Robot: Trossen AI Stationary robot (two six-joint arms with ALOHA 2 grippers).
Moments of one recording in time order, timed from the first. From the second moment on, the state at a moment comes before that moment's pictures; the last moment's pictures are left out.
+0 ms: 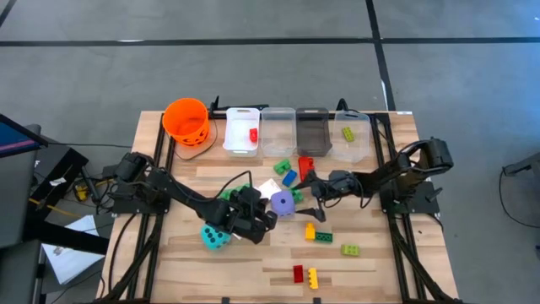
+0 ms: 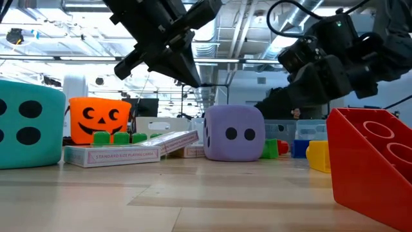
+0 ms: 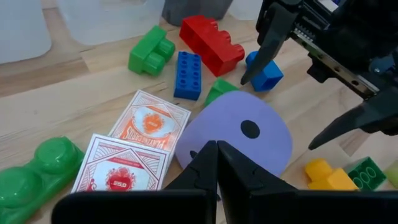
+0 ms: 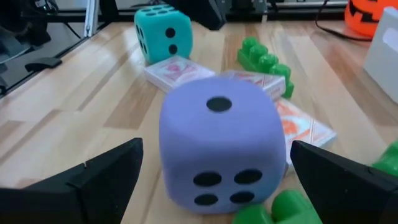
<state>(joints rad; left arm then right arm) -0.40 1.81 1.19 -0.40 -0.86 -1.25 0.04 1.64 0.34 0.98 -0.11 0.02</state>
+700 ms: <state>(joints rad) -0.40 1.81 1.19 -0.36 -0.86 -1.25 0.04 1.64 0.40 0.86 -0.11 -0.06</state>
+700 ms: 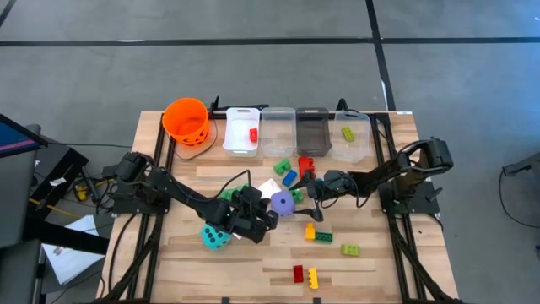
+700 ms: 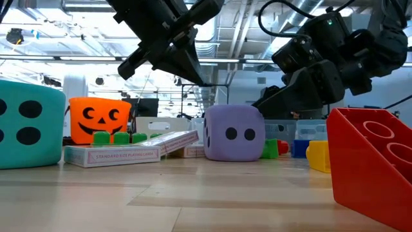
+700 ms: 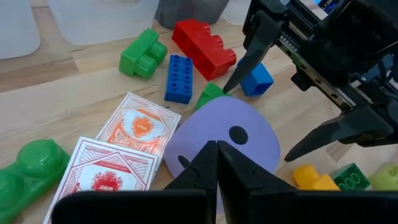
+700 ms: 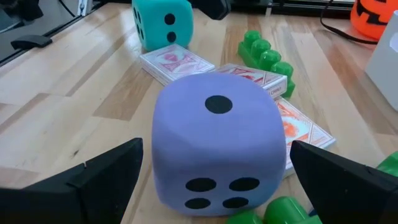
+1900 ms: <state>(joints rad) -0.39 1.81 1.19 -0.33 -0.75 -1.25 0.03 1.64 0.44 0.84 -0.16 -0.07</state>
